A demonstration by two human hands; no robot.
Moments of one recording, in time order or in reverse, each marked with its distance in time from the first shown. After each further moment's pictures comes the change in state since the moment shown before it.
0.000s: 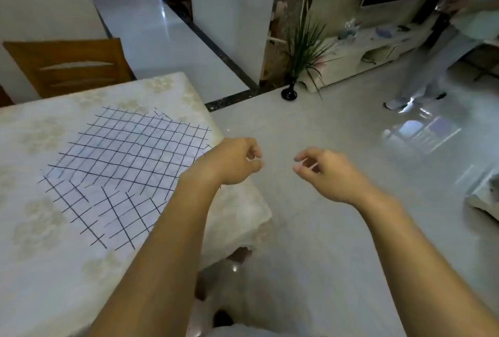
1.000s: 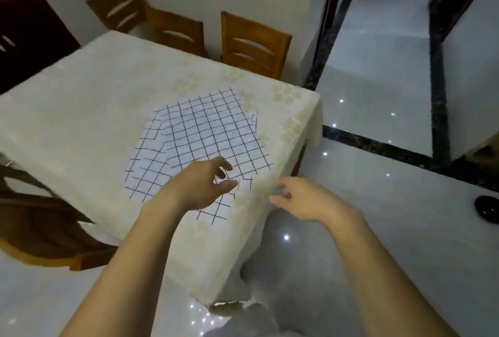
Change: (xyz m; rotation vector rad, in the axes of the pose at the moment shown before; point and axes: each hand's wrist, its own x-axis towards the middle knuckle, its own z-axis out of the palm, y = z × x) left_hand 0.153 0.014 -0.010 -0.173 0.498 -0.997; right_hand 0.379 0.032 0.007 -0.186 -0.827 -0.761
